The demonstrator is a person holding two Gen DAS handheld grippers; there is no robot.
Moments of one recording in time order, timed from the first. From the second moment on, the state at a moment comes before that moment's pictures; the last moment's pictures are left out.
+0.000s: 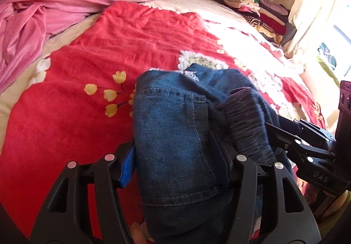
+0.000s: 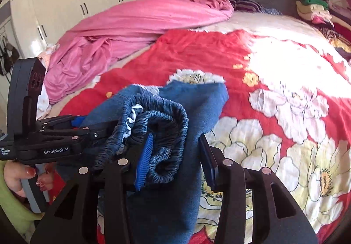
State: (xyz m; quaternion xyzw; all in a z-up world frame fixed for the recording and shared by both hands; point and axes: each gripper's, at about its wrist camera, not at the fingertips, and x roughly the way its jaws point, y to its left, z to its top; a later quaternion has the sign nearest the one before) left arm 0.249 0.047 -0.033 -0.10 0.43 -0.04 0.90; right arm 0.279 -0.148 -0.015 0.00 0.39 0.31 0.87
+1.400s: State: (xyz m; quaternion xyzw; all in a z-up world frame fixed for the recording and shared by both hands) left arm 0.123 0.033 0.038 -0.09 0.33 0.01 0.94; right arm 0.158 -0.209 0.068 -0.01 0.25 0.25 0.94
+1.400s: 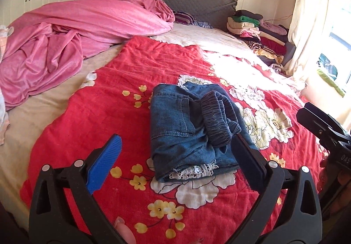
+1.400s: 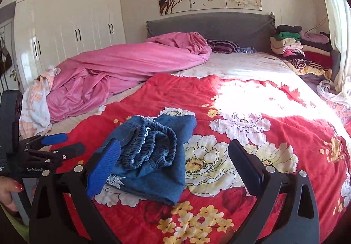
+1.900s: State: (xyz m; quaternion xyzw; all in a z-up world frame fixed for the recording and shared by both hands) left arm 0.079 0.022 0.040 -0.10 0.32 0.00 0.94; right arm 0.115 -0.228 0.070 -0.01 0.24 0.24 0.94
